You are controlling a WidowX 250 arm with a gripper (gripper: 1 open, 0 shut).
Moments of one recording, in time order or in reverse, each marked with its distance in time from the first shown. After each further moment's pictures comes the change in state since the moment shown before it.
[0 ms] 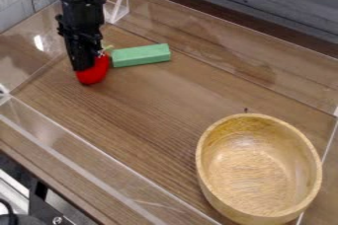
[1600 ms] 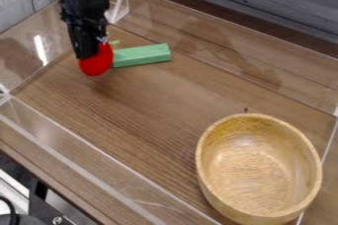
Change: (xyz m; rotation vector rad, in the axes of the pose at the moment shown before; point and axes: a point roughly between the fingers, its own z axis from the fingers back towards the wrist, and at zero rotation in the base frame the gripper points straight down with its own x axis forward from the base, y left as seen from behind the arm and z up) arm 0.001 -0.008 0.026 -0.019 0.016 -0.007
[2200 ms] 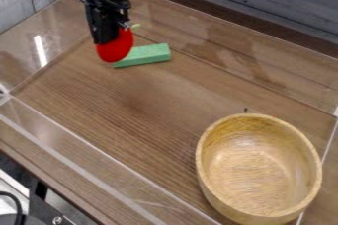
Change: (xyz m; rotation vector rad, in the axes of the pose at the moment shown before) arm 0.016 -0.037 0.055 -0.007 -0.031 -0.030
